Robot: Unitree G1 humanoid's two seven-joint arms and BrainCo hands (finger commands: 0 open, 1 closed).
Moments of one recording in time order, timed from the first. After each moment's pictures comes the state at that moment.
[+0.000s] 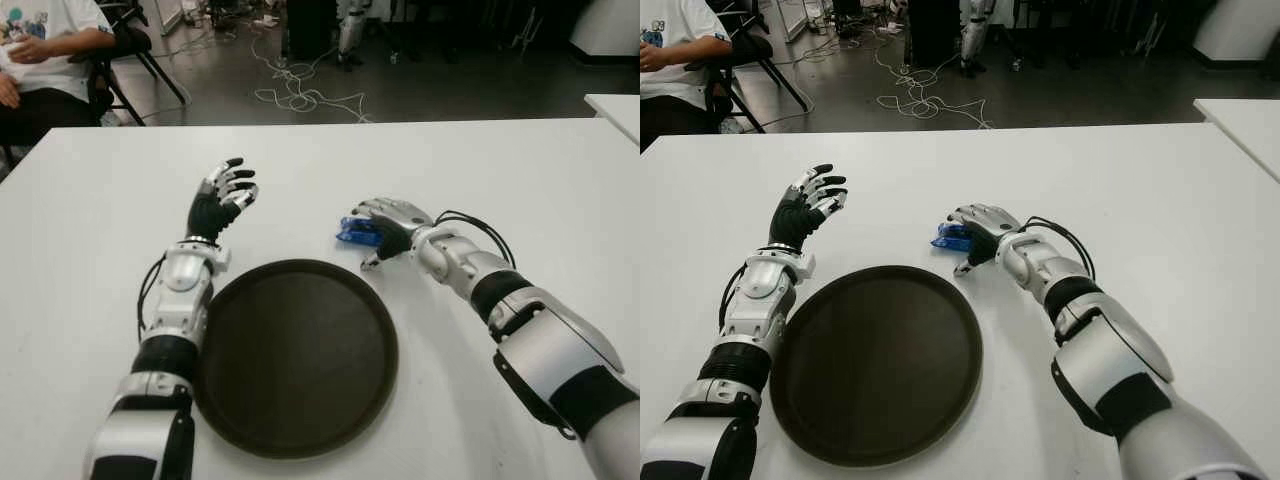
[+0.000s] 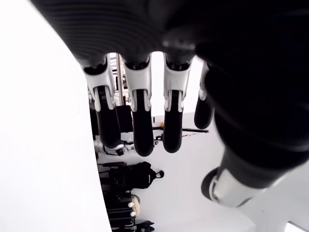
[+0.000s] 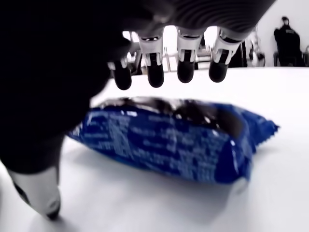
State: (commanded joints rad) left arm -0.52 0.09 0.10 0.72 -0.05 -0.29 -0.08; right arm -0.91 -0.12 0.64 1.35 -0.78 -0.37 -0.11
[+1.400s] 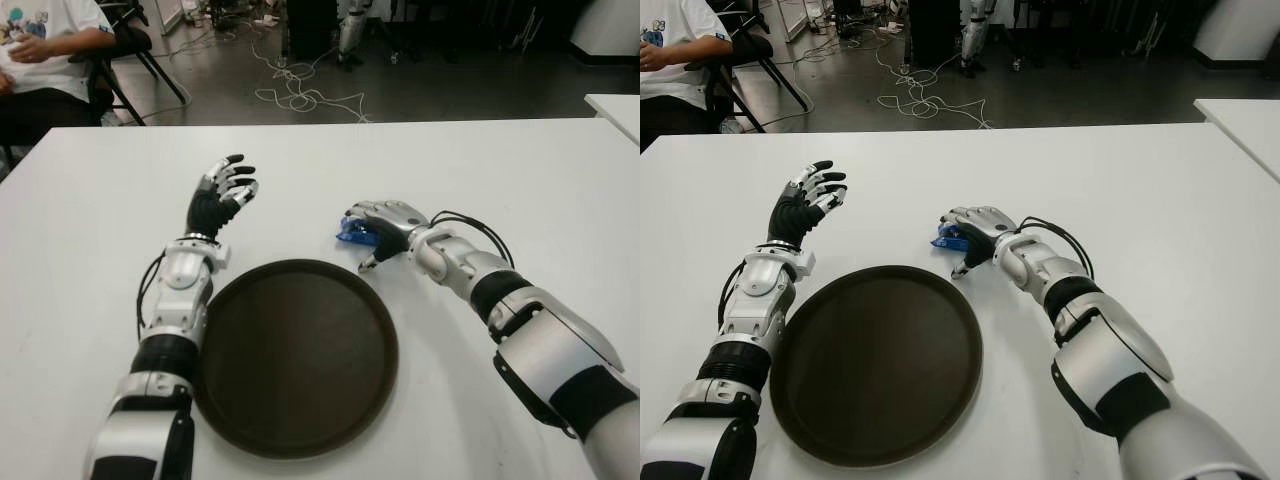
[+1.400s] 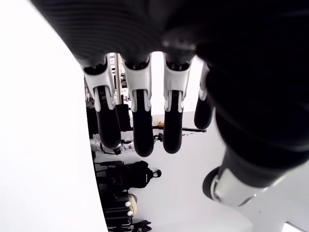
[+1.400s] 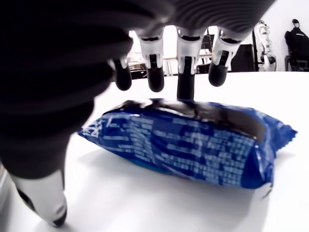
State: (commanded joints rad) left arm -0.50 0.09 0.09 0.68 -0.05 -0.28 -0.09; right arm -0.91 -0.14 0.67 1.34 -0.79 -0.37 -0.23
